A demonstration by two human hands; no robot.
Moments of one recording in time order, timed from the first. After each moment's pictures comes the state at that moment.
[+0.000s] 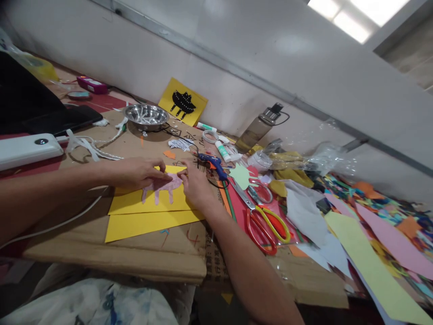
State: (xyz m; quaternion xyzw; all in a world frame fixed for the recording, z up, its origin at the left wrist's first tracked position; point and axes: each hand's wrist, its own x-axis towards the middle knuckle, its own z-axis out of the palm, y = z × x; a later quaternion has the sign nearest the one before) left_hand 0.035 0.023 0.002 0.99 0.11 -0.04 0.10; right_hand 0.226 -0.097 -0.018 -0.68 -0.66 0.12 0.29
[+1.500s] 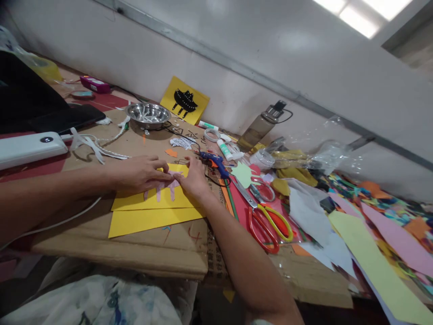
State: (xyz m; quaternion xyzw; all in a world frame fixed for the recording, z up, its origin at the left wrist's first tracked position) left_hand 0.030 0.014 -0.002 1.00 0.04 0.05 0.04; right_hand 0.227 -0.074 -0.041 -0.75 -0.58 0.10 0.31
